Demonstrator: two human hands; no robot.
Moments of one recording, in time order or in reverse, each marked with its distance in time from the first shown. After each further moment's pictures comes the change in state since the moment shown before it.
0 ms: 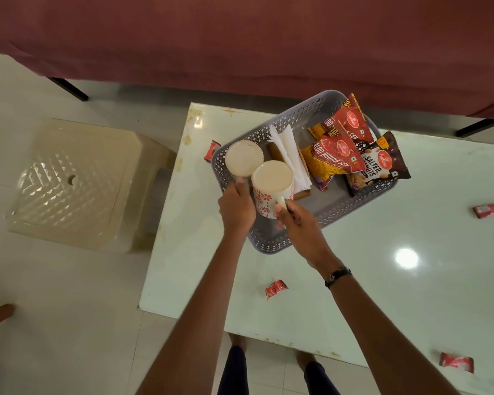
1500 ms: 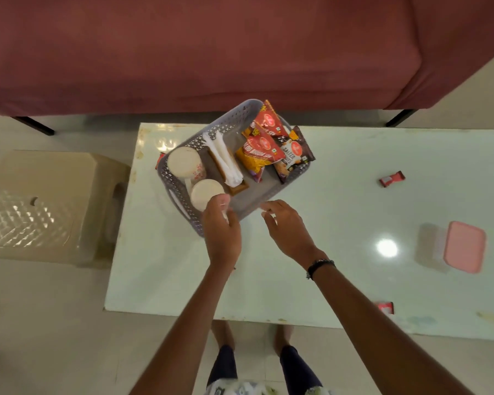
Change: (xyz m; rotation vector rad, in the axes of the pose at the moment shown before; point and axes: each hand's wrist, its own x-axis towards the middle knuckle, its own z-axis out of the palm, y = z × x) left_hand -0.127 -0.006 0.057 0.110 0.129 0.471; right_hand -0.078 0.018 -0.092 -0.447 0.196 -0.159
